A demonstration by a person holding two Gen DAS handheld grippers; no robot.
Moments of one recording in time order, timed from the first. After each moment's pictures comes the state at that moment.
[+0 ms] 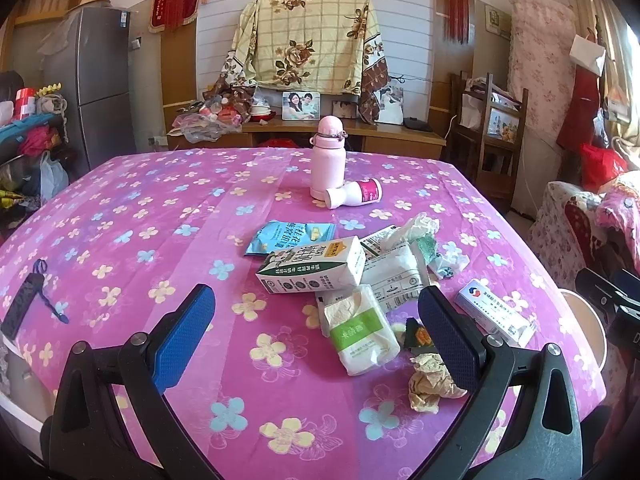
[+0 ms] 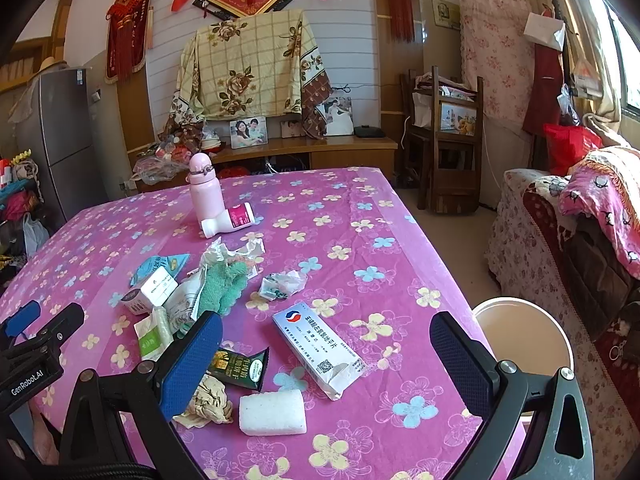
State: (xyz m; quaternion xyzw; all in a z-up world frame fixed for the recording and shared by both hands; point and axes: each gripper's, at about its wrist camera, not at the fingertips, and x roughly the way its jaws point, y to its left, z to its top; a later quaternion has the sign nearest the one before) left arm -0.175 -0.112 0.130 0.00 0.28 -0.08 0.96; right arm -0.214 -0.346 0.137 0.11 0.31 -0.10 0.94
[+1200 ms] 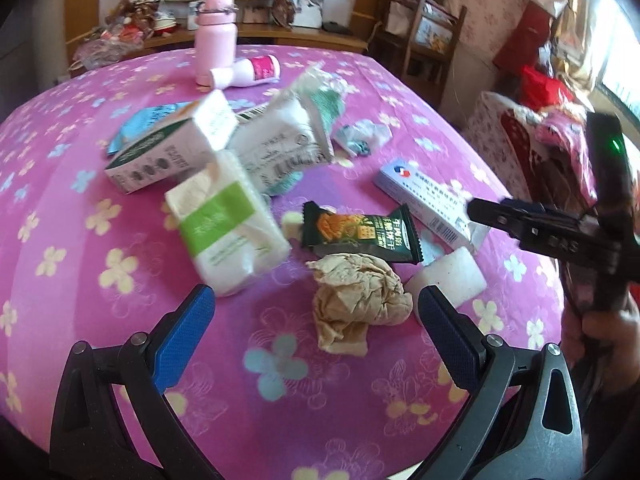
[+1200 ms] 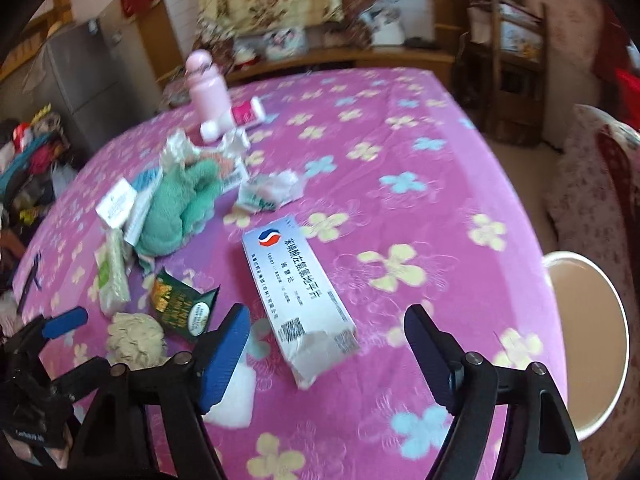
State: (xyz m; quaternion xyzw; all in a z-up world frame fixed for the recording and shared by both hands) left arm -0.157 -0.182 0.048 0.02 0.44 -0.24 0.87; right arm -0.138 -0.390 0.039 0.13 0.42 0.04 0.90
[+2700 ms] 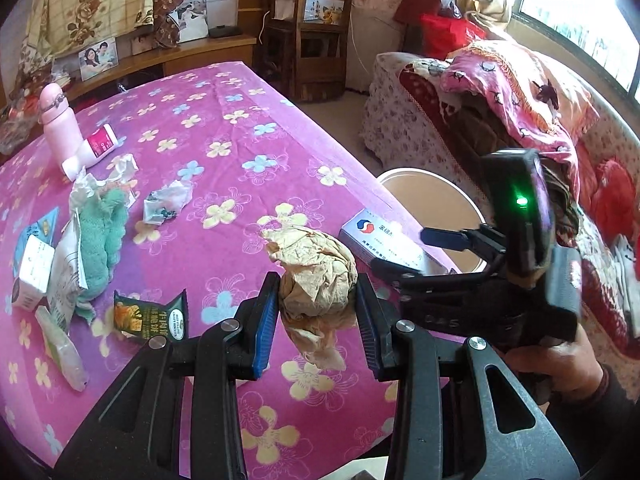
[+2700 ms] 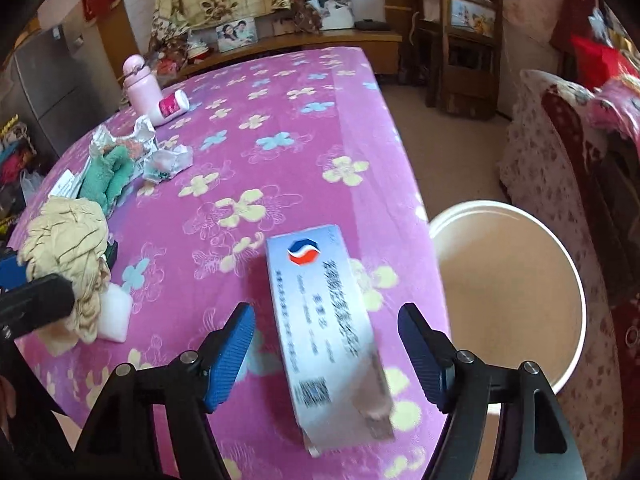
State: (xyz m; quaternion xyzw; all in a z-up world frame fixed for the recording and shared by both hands) left arm -0.188 -0.339 0.104 0.11 0.42 -0.37 0.82; right arm -0.188 -0.488 0.011 0.10 0.46 -0.05 0.88
